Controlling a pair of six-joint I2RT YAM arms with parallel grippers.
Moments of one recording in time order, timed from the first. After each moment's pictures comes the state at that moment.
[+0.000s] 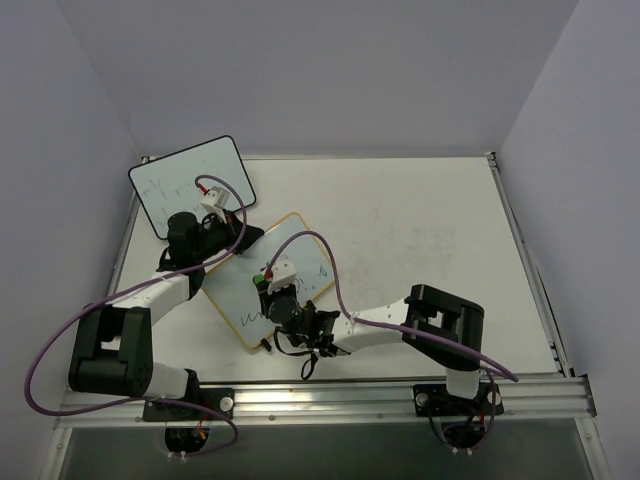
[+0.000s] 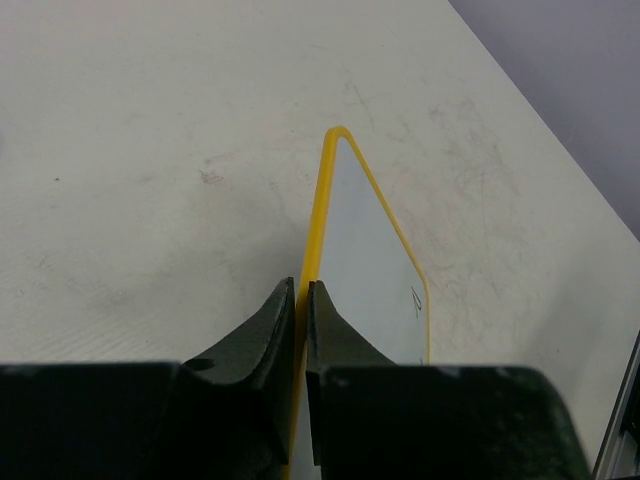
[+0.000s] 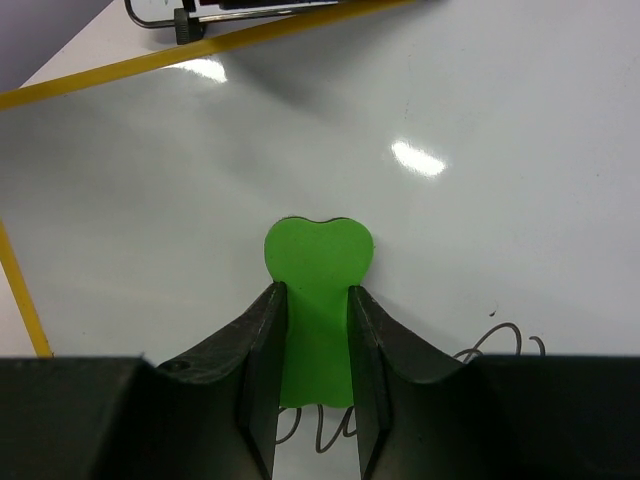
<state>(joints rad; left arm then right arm) -0.13 1.41 0.64 0.55 0.66 -0.38 1.27 1.86 0.93 0.62 0.72 0.35</state>
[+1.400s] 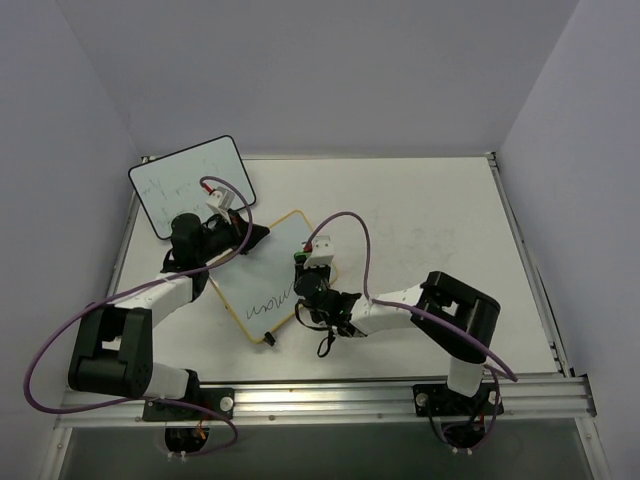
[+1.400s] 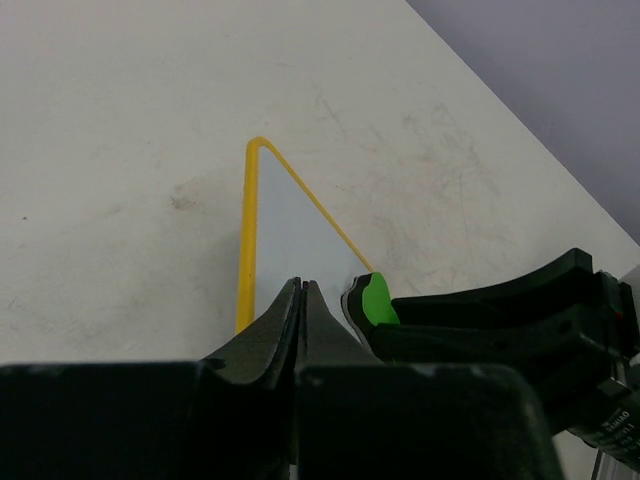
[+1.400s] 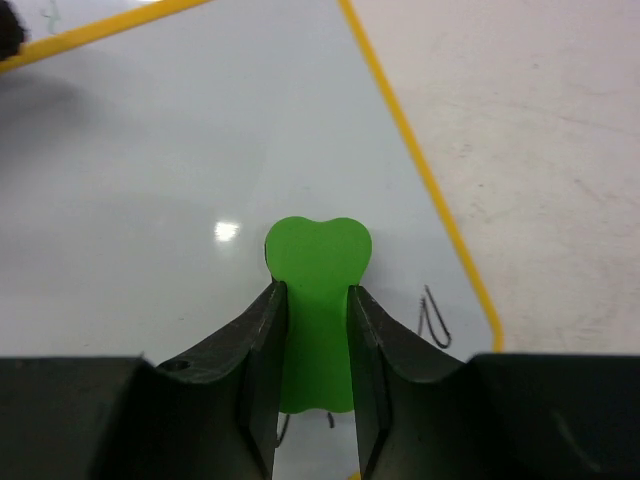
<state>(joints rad) -0.16 1.41 0.63 0.63 0.67 -0.38 1.09 1.81 0.82 0.61 0.82 0.45</state>
